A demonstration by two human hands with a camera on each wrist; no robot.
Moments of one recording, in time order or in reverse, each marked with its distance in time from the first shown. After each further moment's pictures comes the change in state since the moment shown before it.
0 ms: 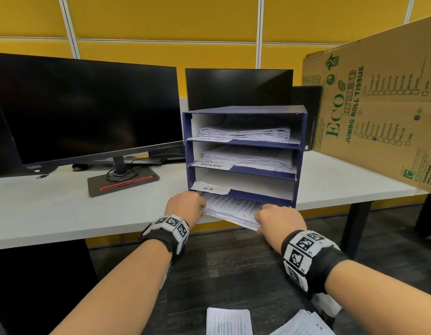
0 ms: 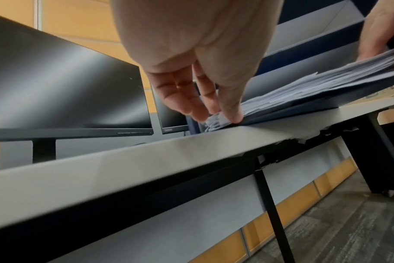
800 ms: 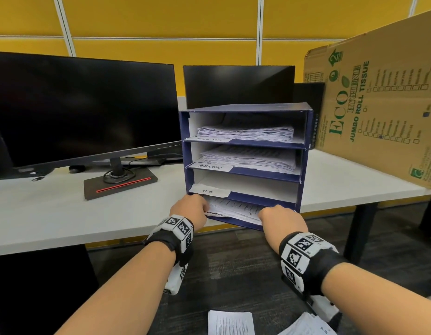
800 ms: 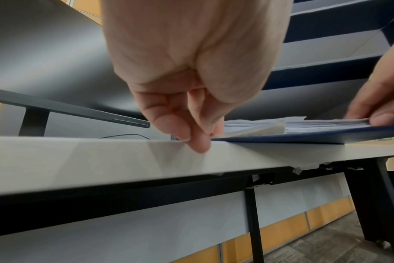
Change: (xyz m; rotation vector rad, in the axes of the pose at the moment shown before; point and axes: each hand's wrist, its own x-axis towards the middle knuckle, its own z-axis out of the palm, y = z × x) left_hand 0.016 0.008 0.012 -0.213 -0.127 -0.132; right_hand 0.014 0.001 0.006 0.090 -0.027 0.115
